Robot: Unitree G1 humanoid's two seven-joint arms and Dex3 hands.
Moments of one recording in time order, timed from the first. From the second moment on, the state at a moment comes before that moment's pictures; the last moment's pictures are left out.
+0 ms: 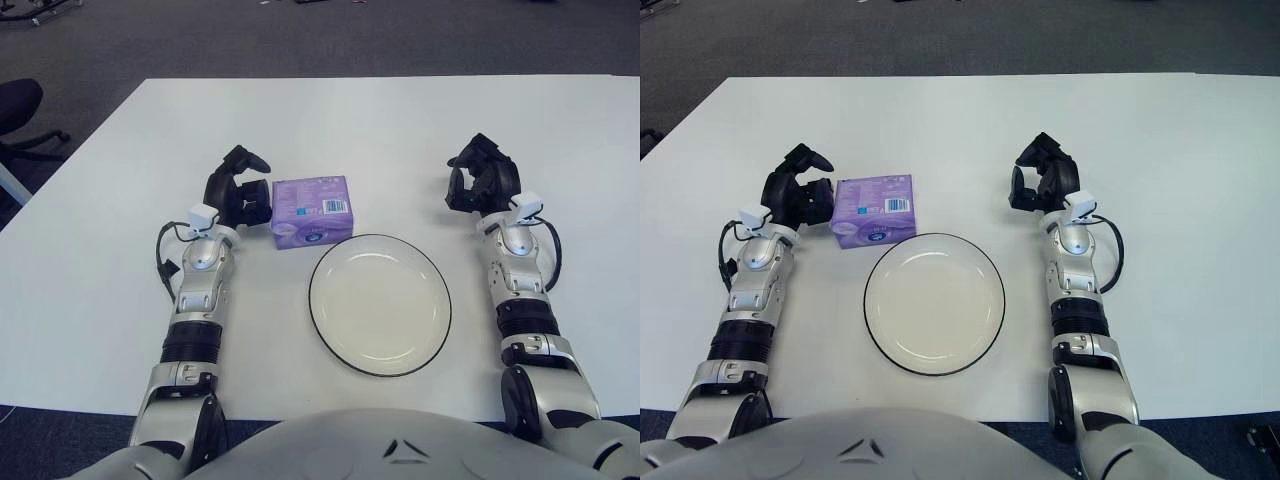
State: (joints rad) left arm -0.21 0.10 0.11 0.24 -0.12 -0.22 -0.08; right arm -0.36 -0.16 -0.15 0.46 0.14 -0.36 0.08
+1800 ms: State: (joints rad) left arm 0.01 0.13 0.03 -0.30 0.55 -0.30 0.21; right arm -0.36 -0.14 -0.15 0.41 0.14 -0.30 0.08
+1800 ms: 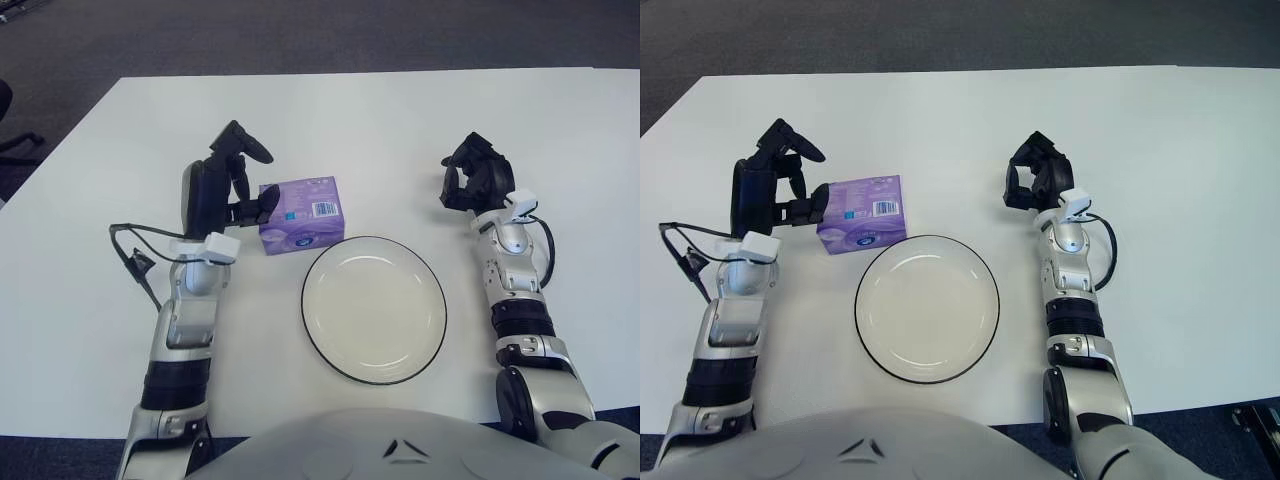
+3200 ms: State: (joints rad) left arm 0.12 0.26 -0.19 -0.50 1.06 -0.06 -0.09; right arm -0.34 -0.15 -0.15 0.41 0.14 -0.27 0.08
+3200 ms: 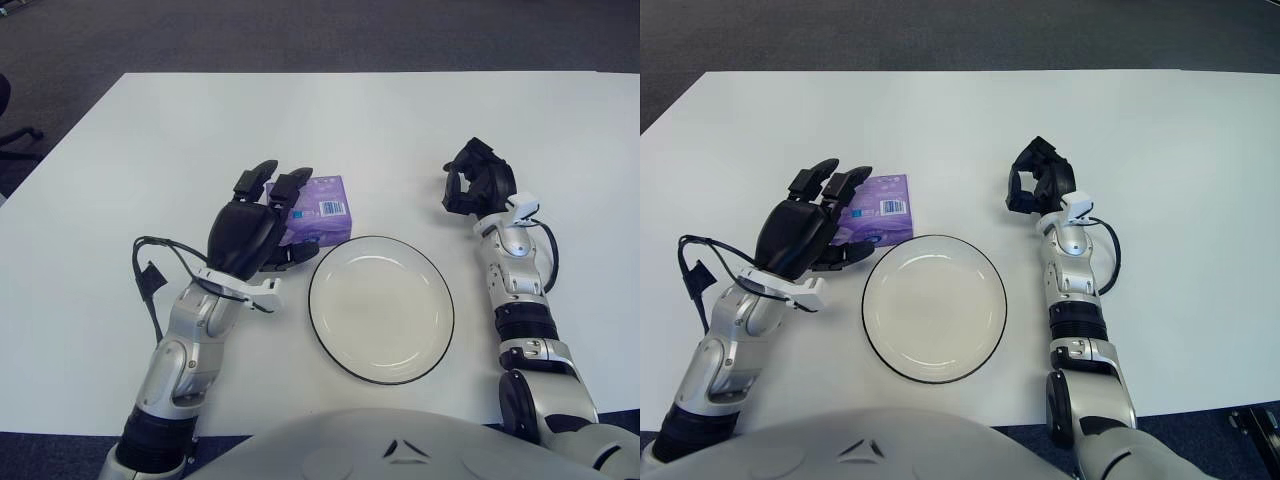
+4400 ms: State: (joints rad) left arm -0.13 0.29 -0.26 -0.42 1.15 -0.05 -0.20; right arm -0.34 -0.15 -0.15 0.41 0.13 -0.26 0.07
